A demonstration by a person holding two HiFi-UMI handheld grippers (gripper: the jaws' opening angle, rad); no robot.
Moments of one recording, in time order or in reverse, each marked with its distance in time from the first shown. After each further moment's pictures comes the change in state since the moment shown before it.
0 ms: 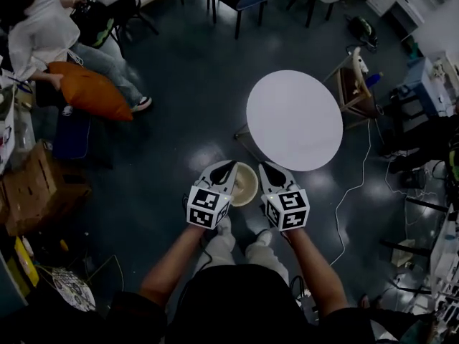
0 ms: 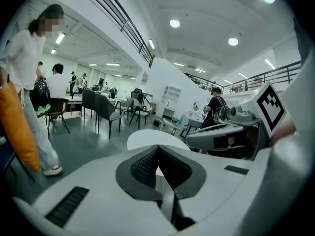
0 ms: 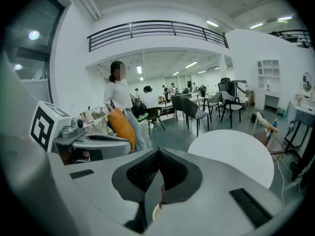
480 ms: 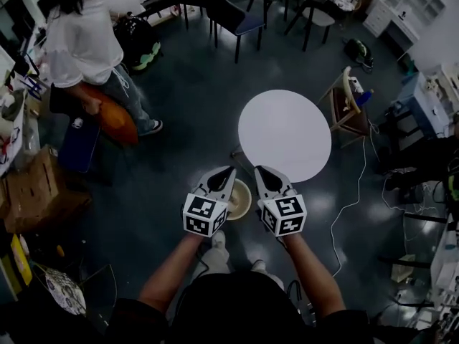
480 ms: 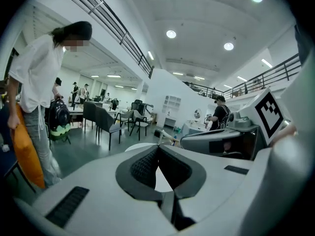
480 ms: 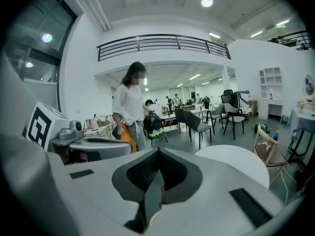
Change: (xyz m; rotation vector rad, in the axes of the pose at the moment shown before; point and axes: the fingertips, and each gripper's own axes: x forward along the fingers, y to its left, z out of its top) left arm -0.031 -0.060 0.057 0.023 -0.126 0.034; right arm -0.064 0.002 0.048 -0.043 -0.133 0.041
